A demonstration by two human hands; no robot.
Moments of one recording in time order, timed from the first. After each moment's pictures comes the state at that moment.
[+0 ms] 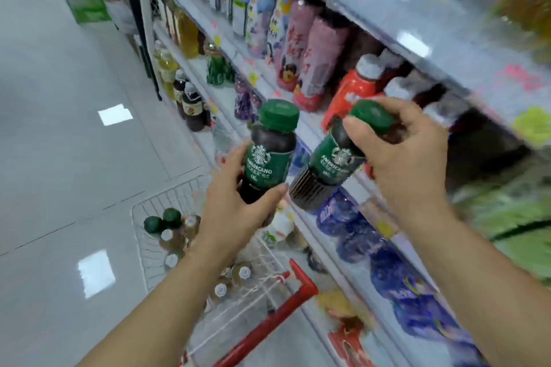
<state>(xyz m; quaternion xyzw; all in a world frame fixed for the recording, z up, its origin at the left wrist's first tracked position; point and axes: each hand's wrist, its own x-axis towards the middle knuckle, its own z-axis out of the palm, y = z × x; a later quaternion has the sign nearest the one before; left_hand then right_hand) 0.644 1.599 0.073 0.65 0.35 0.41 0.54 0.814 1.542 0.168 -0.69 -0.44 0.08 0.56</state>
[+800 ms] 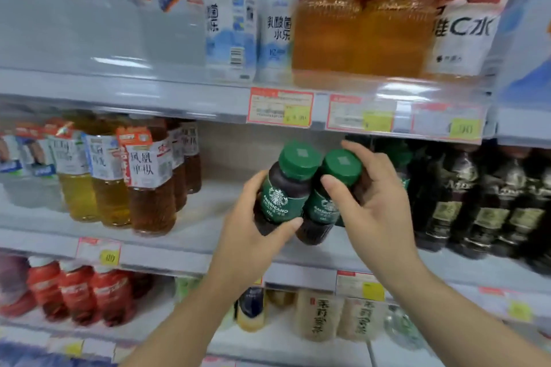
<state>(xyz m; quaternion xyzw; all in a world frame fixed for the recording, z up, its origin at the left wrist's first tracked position) 0.871 1.329 0.312 0.75 -0.14 0.32 0.56 0.898 1.173 0.360 -0.72 -0.29 -0.30 0.55</state>
